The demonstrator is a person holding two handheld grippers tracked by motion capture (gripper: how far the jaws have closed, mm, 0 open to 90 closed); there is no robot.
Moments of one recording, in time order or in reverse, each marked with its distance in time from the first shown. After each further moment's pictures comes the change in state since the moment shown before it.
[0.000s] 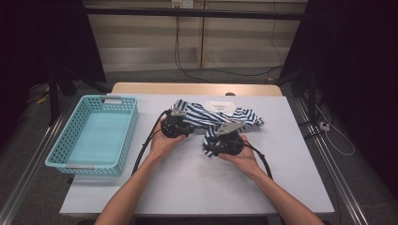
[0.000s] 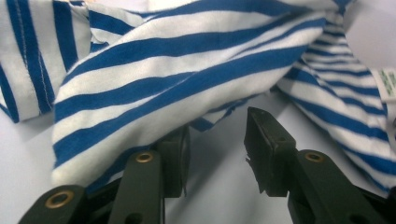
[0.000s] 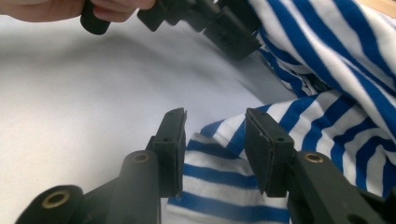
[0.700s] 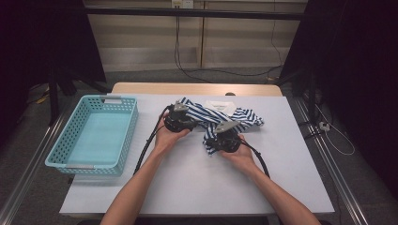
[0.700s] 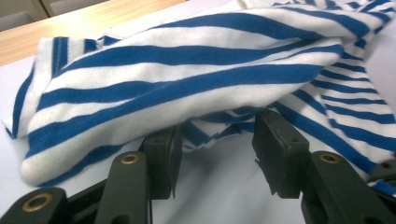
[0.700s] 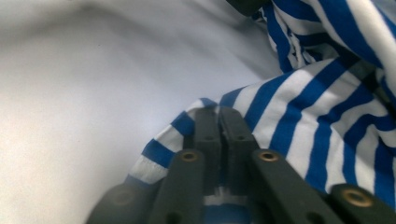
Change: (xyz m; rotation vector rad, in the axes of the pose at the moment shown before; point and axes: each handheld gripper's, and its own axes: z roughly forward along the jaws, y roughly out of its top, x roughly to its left) left arm 0.005 0.013 0.012 -0.023 0.033 0.001; right arm -0.015 -0.009 0.019 0.073 -0.048 0.019
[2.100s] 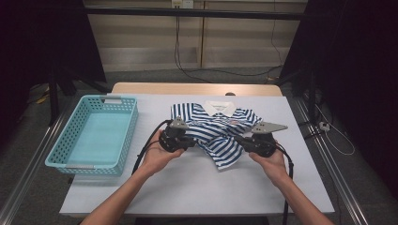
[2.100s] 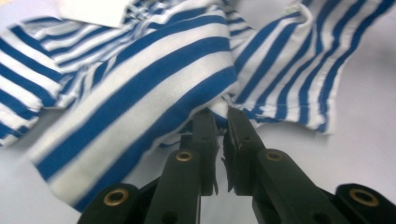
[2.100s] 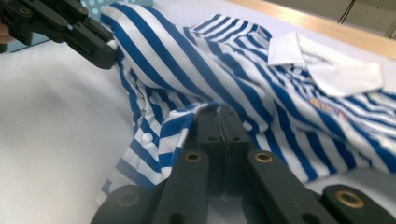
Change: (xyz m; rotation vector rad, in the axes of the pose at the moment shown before) left arm -0.065 -0.013 -0.084 0.105 -0.219 0.063; right arm -0.011 -0.031 -0.106 -0.190 -0.037 0.138
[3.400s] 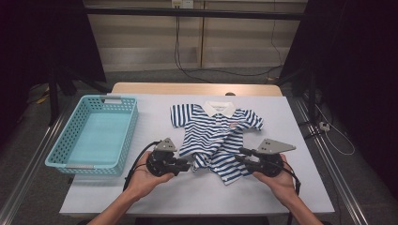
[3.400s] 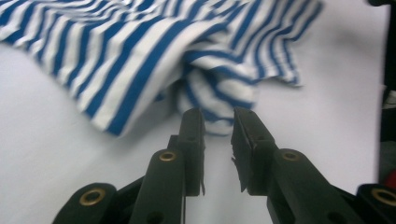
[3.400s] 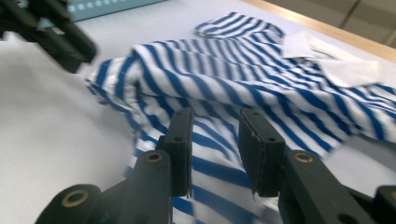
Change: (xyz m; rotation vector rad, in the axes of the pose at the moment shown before) left arm -0.018 -0.052 -0.027 0.012 -0.075 -0.020; right arm 0.043 -0.018 -0.028 -0.013 -0.008 -0.084
